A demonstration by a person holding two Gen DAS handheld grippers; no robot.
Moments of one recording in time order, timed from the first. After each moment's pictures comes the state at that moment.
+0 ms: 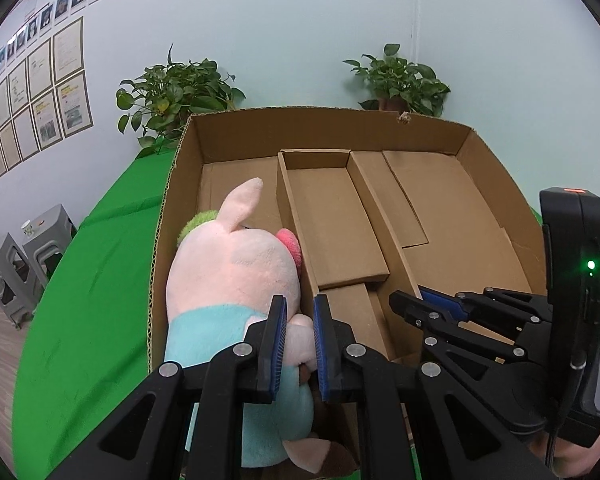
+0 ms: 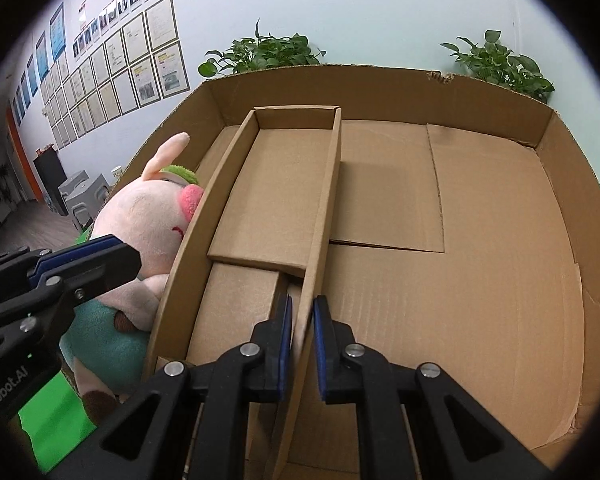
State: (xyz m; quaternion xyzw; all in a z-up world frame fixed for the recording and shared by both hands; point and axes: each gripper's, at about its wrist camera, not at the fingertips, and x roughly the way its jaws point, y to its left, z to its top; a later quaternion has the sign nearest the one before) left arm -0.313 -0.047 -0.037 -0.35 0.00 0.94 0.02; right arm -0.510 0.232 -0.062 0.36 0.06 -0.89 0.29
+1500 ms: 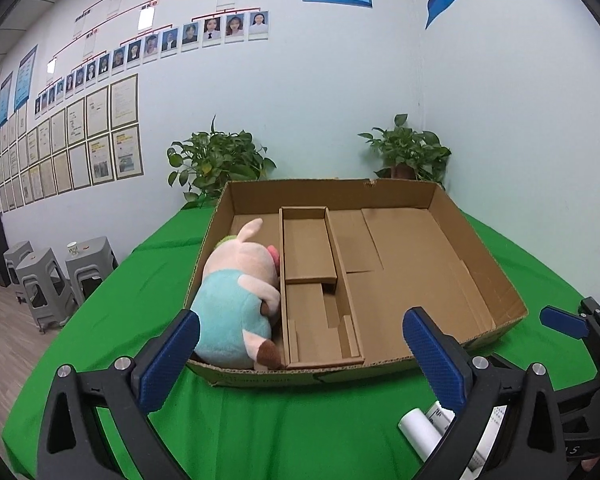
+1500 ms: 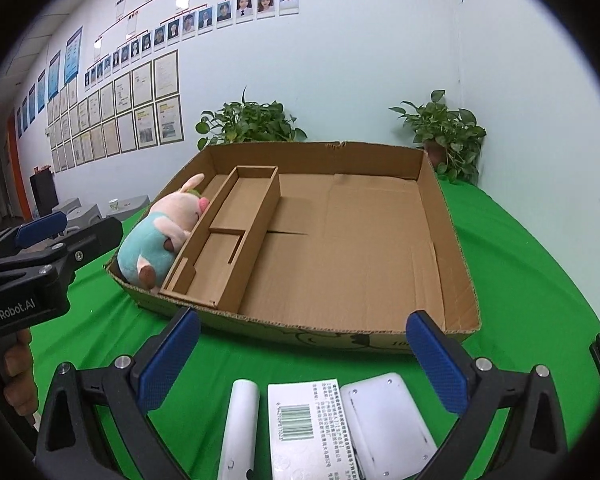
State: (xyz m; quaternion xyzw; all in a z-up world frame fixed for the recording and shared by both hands) left arm -0.136 0.038 0.015 -0.22 -0.01 0.97 -0.05; right arm -0.378 0.374 -0.020 0.25 0.06 -0.93 0.25
